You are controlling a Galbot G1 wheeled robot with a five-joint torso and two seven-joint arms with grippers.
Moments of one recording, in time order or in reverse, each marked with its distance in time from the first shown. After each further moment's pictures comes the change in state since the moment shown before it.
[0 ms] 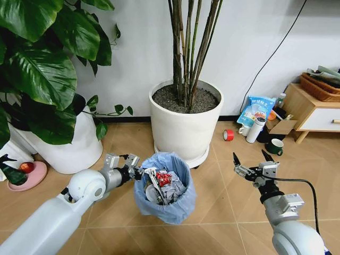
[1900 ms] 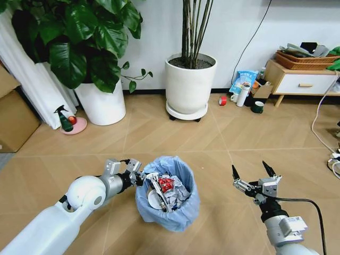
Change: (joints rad) left arm 0.074 -0.009 -0.042 -0.052 0.034 0.000 0.003; right arm -0.152 0.089 0.018 0.060 -0.147 0.068 -0.022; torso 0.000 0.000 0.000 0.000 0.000
